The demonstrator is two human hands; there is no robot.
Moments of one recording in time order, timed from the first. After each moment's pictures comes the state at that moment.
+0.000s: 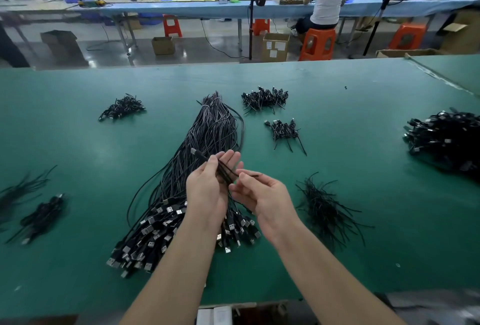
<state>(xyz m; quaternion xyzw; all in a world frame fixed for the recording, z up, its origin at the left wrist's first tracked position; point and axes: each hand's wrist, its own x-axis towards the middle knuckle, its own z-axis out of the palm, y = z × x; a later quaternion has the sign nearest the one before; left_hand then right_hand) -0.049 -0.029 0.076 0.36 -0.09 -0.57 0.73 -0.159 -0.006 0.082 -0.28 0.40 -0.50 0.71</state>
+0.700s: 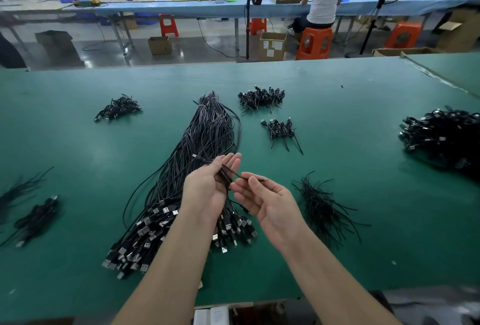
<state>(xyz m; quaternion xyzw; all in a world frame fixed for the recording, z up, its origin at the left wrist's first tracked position) -0.049 -0.029 0.084 0.37 -0.08 -0.62 0.69 -0.180 0.000 0.071 -0.25 0.31 -0.52 0.75</state>
